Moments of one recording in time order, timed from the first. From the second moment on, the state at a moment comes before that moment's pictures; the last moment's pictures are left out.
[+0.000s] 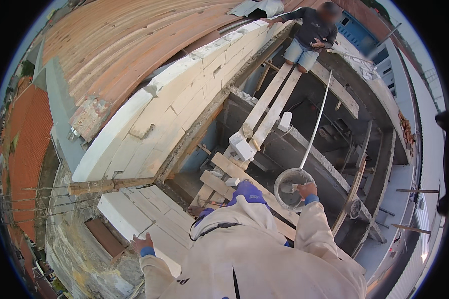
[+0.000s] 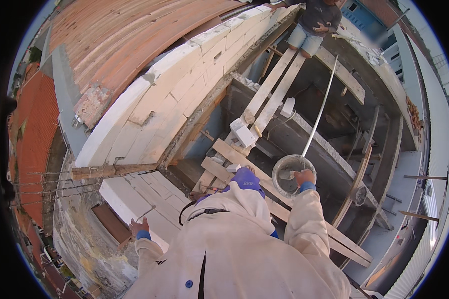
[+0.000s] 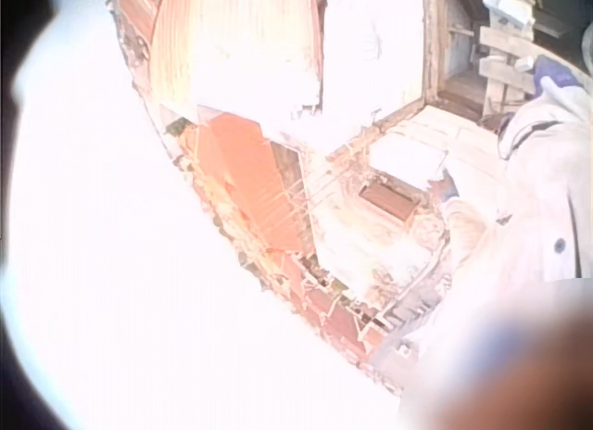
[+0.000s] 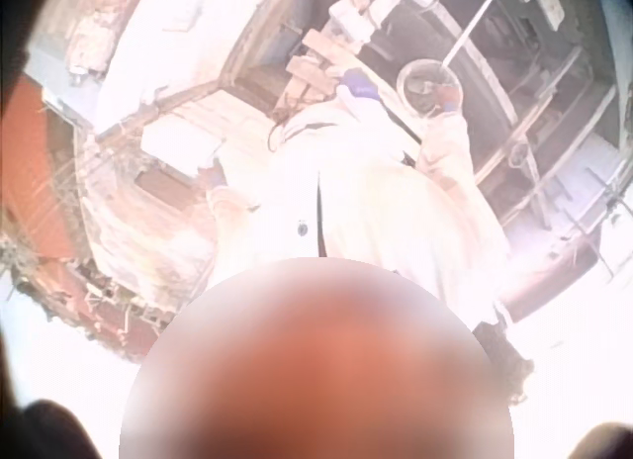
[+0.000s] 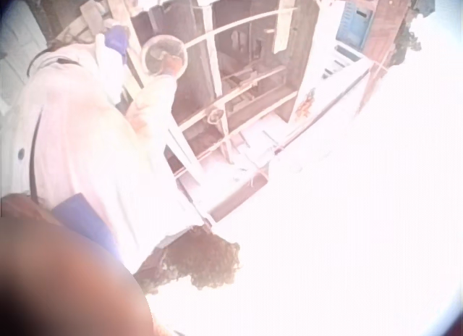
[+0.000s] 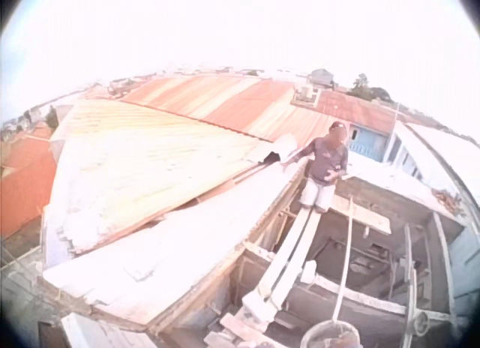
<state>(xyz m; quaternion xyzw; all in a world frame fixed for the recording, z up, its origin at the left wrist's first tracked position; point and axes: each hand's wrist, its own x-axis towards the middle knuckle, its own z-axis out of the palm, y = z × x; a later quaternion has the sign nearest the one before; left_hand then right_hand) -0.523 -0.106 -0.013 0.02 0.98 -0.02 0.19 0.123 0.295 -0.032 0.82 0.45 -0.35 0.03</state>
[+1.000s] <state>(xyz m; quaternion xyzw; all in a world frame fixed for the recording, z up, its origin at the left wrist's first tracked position) -0.326 0.019 -0.111 0.21 0.86 -0.01 0.46 0.092 0.513 0.006 0.76 0.54 -0.37 -0.01</state>
